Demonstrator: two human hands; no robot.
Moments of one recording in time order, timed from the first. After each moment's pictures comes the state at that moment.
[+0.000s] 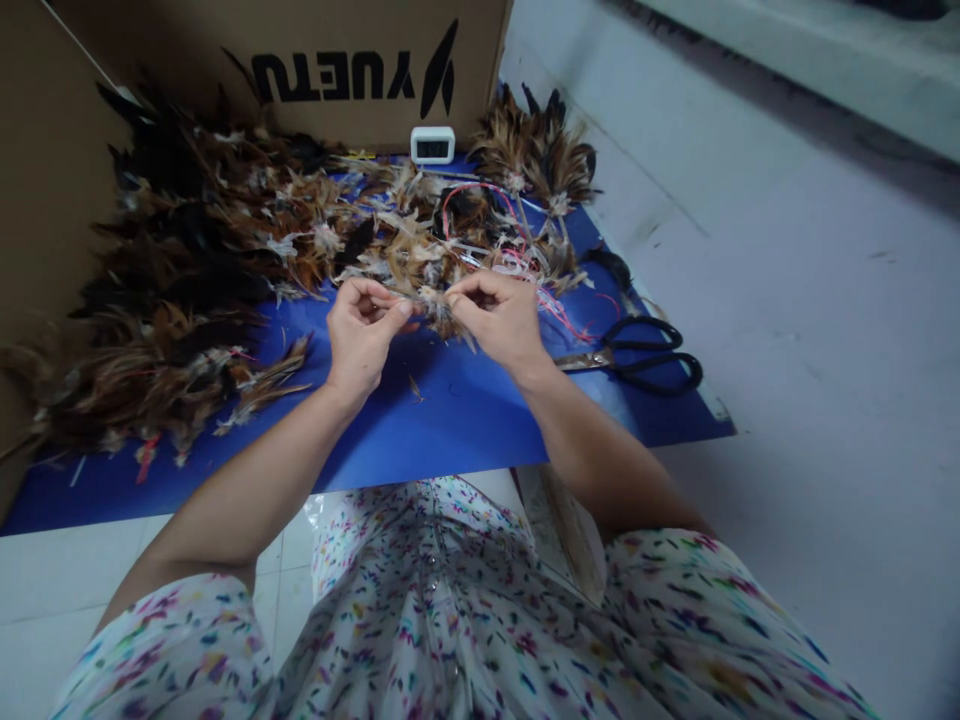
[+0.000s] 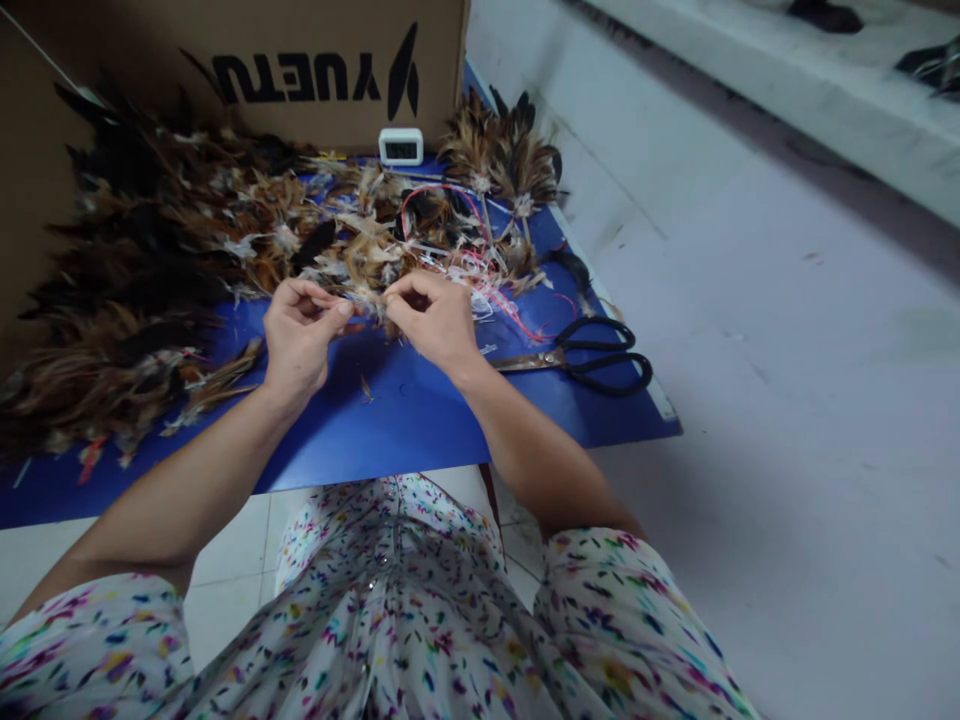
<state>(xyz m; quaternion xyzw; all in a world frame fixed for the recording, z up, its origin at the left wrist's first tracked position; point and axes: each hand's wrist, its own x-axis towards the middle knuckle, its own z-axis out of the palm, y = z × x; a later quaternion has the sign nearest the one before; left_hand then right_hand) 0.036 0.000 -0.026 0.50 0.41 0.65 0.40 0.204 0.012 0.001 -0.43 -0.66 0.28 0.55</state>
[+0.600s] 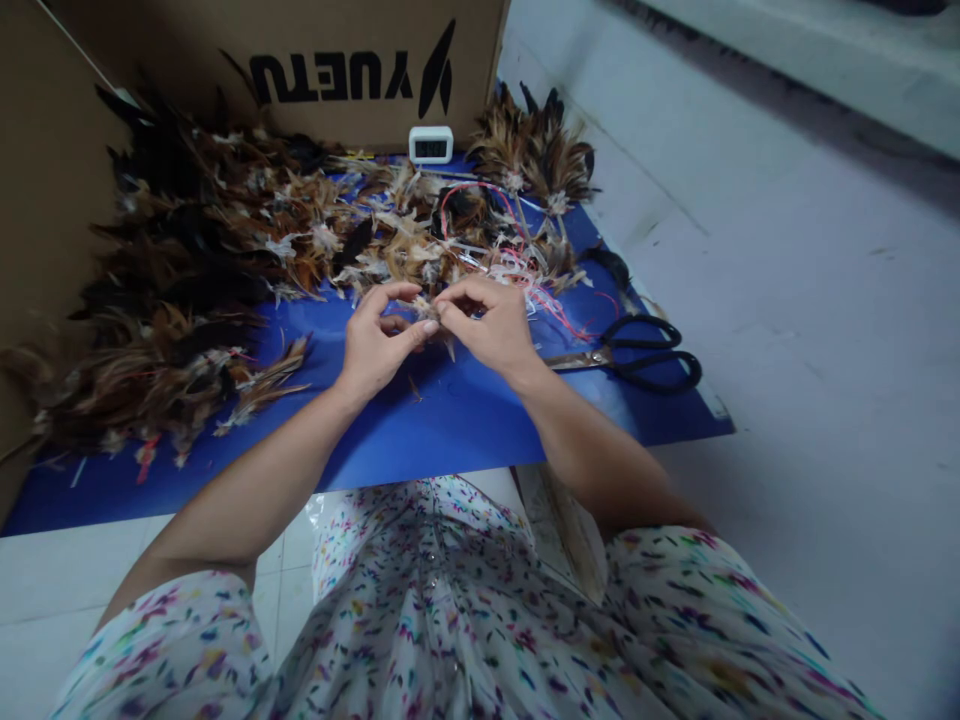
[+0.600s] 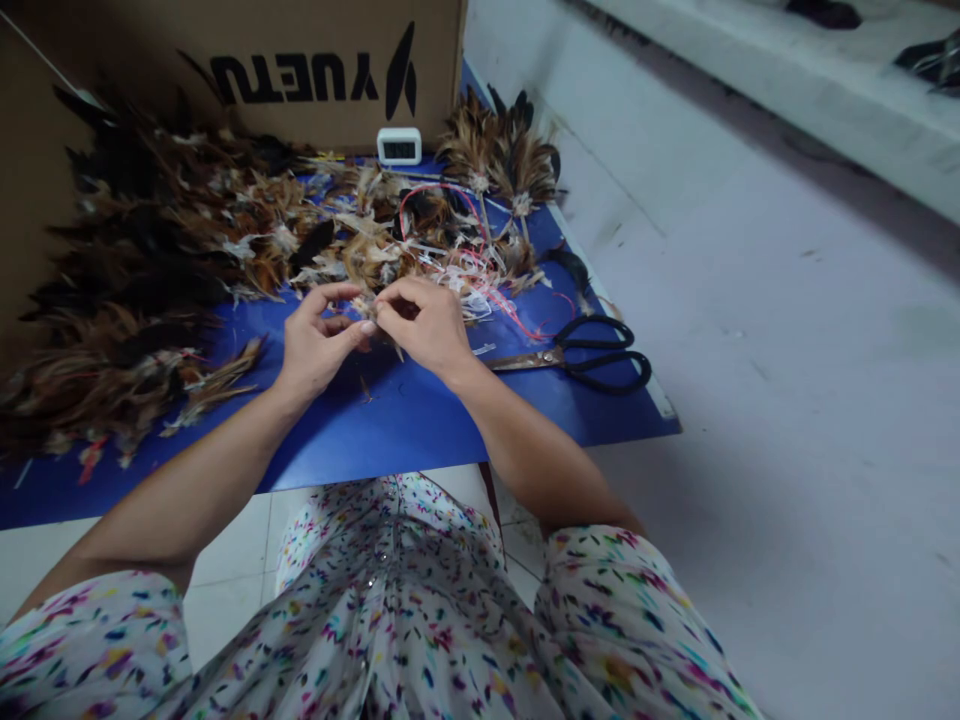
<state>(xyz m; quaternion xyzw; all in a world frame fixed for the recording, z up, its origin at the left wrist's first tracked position) 0.039 -0.003 -0.026 0.59 0.42 0.59 0.37 0.206 0.010 -0.002 -0.40 -0.73 0.24 0.51</state>
